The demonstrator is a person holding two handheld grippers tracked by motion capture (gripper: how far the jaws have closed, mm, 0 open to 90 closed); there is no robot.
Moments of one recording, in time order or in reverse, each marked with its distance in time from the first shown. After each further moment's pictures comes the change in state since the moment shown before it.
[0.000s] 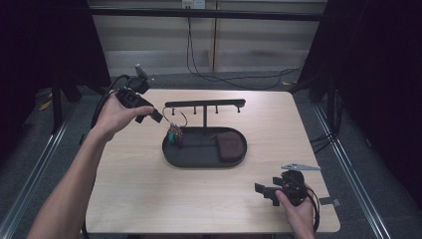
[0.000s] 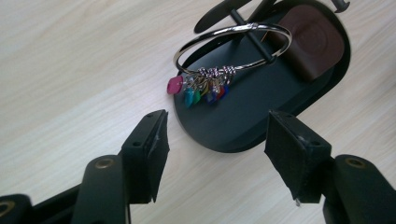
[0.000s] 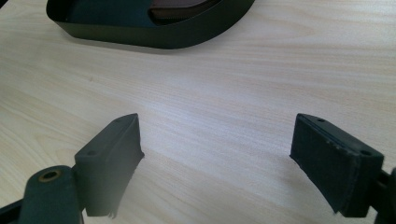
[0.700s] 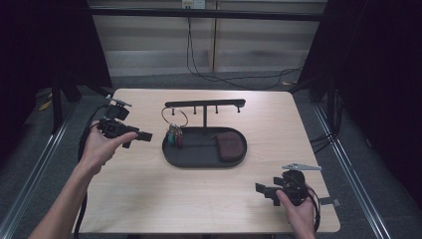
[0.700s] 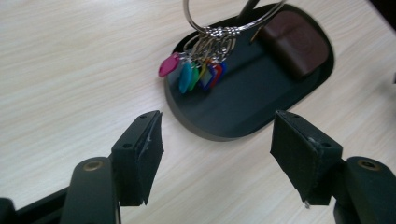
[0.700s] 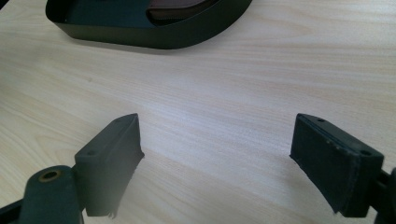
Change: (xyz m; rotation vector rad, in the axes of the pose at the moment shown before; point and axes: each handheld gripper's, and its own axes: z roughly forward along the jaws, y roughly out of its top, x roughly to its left) left arm 0.015 -0.089 0.015 -0.218 -0.084 -0.033; right arm -0.002 0.000 -0.001 -0.003 0.003 0.003
